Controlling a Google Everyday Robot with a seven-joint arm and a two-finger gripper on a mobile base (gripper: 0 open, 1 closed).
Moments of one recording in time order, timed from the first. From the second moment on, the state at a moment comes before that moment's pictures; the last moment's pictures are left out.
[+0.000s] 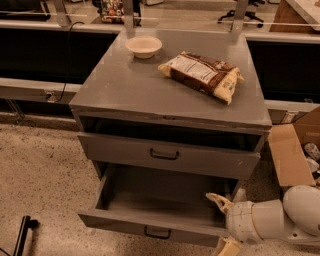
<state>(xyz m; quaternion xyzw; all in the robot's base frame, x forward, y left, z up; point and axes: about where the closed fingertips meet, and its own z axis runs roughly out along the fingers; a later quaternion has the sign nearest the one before) 0.357 -0.130 0.618 -0.58 0.71 0.24 0.32</state>
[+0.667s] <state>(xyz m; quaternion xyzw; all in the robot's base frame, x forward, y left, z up) 0.360 -0.133 0.504 -0.56 0.71 0.26 0.33</state>
